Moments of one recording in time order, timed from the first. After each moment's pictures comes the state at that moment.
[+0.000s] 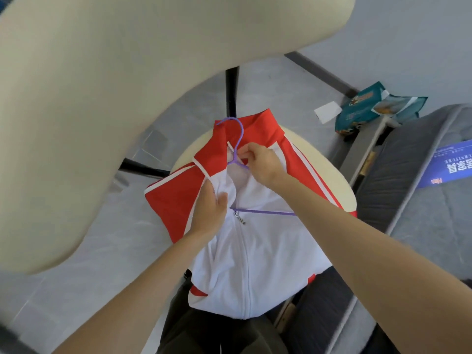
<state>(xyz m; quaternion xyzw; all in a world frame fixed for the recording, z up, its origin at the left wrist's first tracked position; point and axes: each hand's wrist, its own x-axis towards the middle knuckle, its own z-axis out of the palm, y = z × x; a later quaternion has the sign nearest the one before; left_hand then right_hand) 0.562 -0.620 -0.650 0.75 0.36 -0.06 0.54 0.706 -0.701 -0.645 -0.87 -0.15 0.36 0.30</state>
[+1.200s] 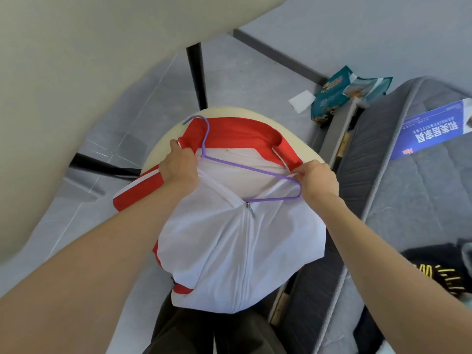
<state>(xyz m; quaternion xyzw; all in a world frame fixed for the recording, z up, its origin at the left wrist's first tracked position) 0.625 -0.600 -0.664 0.92 0.29 -0.22 0.12 0.685 -0.842 -0.631 -0.96 0.03 0.28 0.07</state>
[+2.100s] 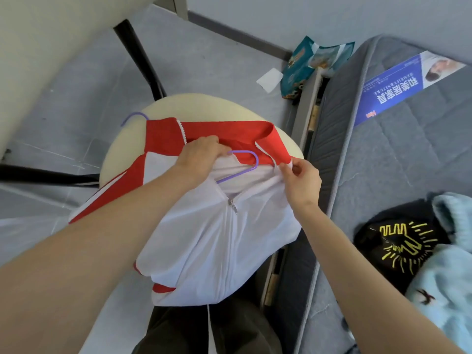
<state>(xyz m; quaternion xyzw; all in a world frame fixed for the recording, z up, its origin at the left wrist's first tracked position) 0.658 -0.686 -0.660 0.94 0.00 -0.23 0.24 0.635 -0.891 -0.644 -0.87 0.26 0.12 0.40</state>
